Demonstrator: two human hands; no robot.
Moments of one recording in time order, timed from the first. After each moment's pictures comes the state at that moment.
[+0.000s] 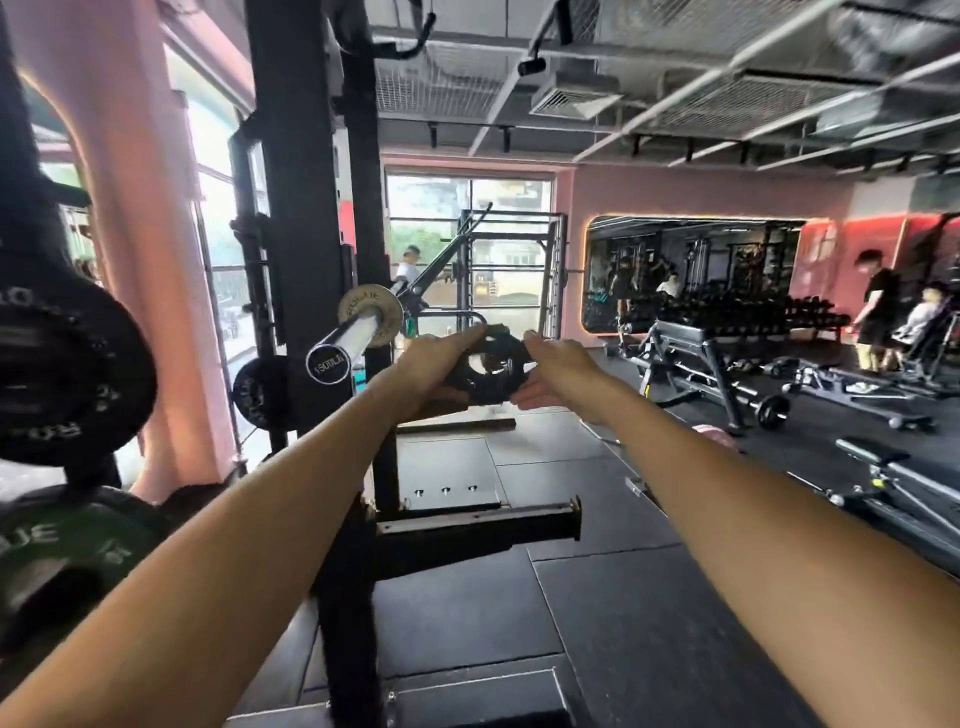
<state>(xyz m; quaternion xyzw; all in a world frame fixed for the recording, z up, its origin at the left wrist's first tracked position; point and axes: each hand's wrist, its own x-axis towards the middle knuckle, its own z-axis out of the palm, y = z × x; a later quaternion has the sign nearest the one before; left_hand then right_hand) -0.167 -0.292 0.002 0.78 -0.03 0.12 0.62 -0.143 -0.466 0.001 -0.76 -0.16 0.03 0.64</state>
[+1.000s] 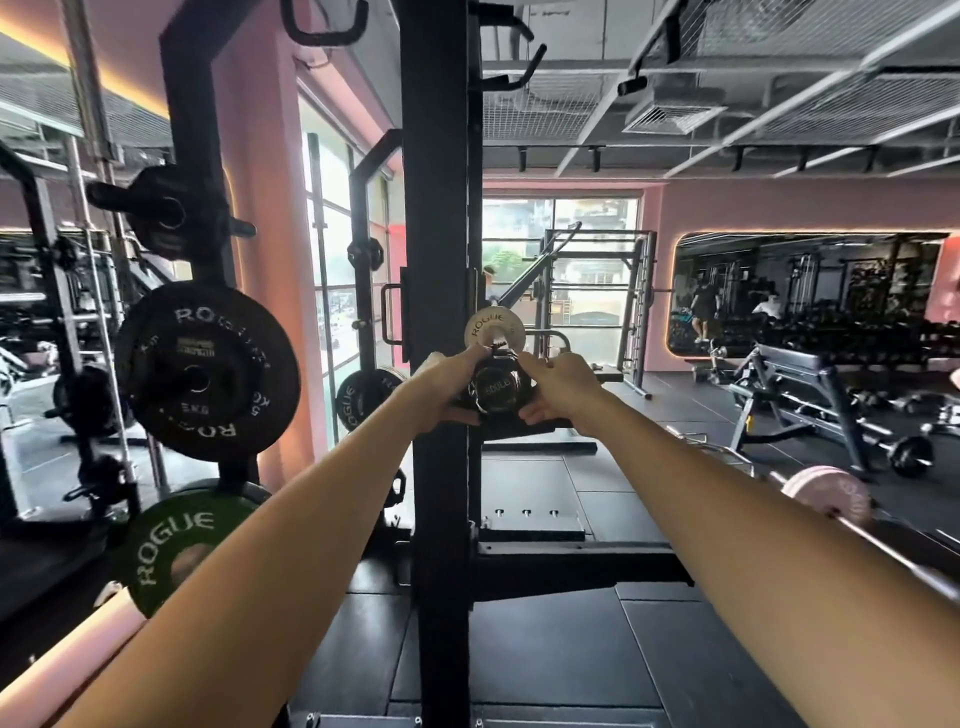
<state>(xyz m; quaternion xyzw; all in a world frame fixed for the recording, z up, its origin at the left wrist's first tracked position) -0.202 -0.137 0.012 0.75 0.10 0.13 0.64 -0.153 -0.287 0.006 -0.78 -0.21 0.00 0.59</state>
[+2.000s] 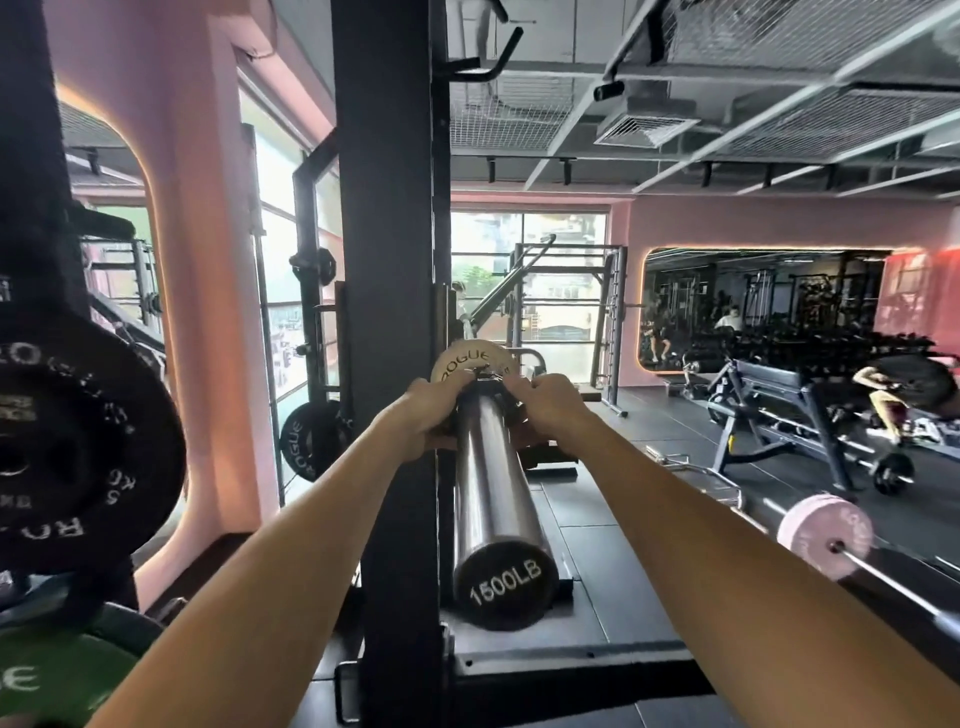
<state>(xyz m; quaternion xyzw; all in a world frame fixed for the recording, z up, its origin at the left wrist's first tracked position) 0.053 -0.047 0.014 0.74 0.10 0.12 0.66 0.097 -0.196 0.015 -0.80 -0.17 -0.03 0.58</state>
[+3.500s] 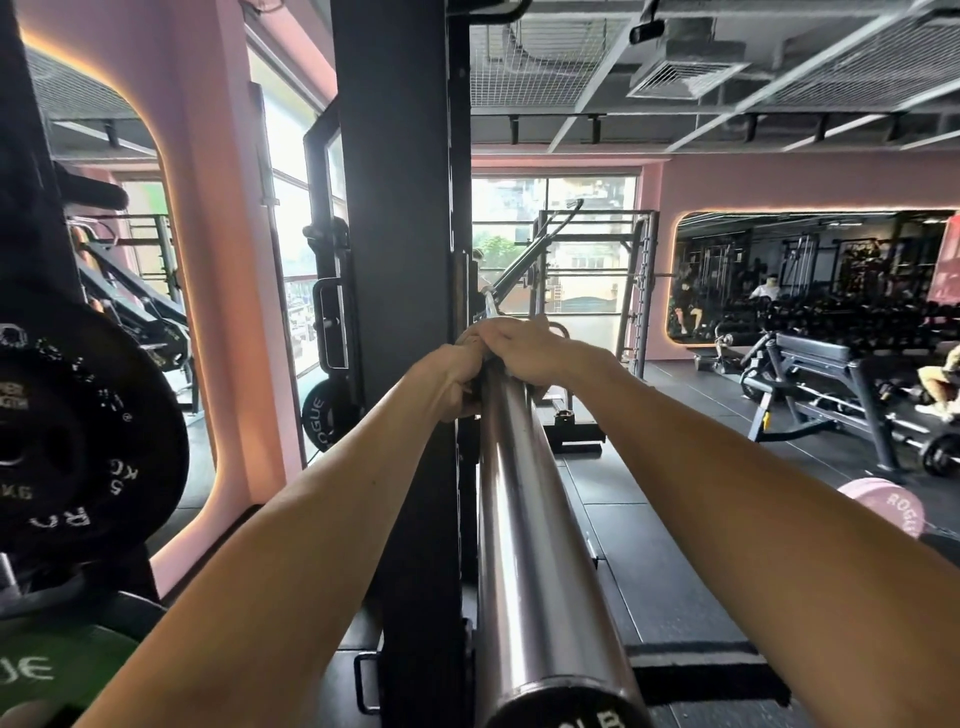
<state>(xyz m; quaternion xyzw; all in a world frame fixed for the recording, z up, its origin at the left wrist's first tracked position) 0.119 -0.035 0.029 0.70 0.17 0.09 0.68 0.164 -0.143 0.048 -0.87 -0.38 -0.05 0.31</state>
